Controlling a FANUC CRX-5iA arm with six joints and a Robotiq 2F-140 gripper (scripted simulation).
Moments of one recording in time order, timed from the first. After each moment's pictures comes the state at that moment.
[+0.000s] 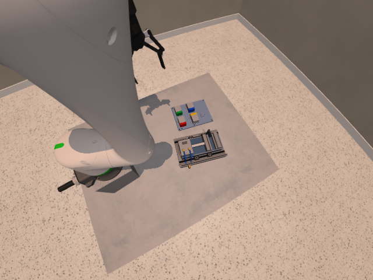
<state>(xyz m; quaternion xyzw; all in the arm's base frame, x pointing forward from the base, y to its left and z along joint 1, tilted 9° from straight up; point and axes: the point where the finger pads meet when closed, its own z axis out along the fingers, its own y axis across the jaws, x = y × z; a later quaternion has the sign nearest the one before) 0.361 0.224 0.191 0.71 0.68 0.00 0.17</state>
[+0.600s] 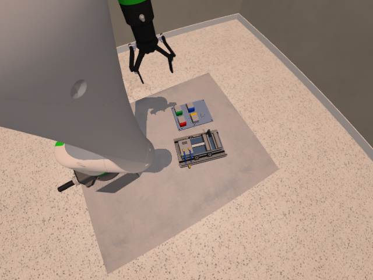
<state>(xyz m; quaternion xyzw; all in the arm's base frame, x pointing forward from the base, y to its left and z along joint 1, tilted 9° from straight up) 0.387 0.202 0.189 0.77 0.64 0.03 0.10</state>
